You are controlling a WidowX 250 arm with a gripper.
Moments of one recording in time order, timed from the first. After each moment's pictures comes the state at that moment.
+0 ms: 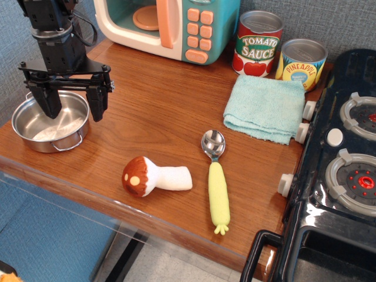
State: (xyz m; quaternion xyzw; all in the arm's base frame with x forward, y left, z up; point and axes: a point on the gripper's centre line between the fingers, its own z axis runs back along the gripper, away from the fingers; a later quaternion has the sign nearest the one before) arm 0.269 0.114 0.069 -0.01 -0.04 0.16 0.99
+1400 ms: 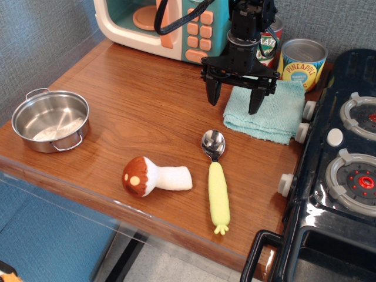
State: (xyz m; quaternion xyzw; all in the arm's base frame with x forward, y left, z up) arm 0.419 -0.046 0.032 0.02 -0.08 0.05 0.99
